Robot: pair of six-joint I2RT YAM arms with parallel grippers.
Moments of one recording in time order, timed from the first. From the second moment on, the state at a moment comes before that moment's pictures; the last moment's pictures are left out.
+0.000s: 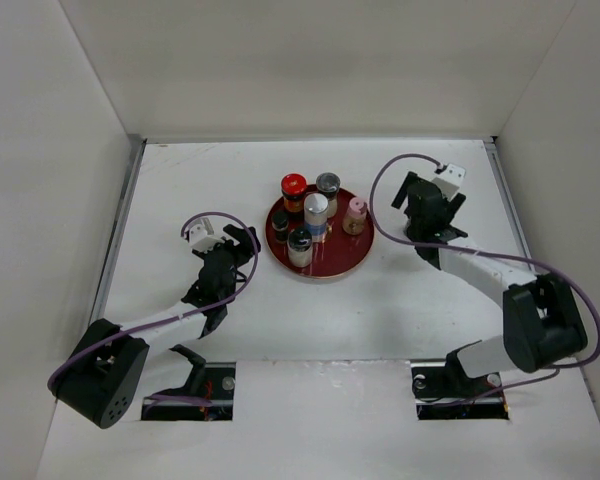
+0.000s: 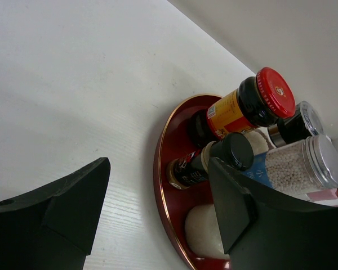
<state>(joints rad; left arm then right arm) -0.51 1.14 0.24 0.73 -0.54 -0.75 0.38 1.39 0.82 0.21 0.69 0.44</state>
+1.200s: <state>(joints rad) -0.49 1.14 0.24 0.73 -0.54 -0.75 0.70 1.17 0.68 0.02 0.62 0.51</state>
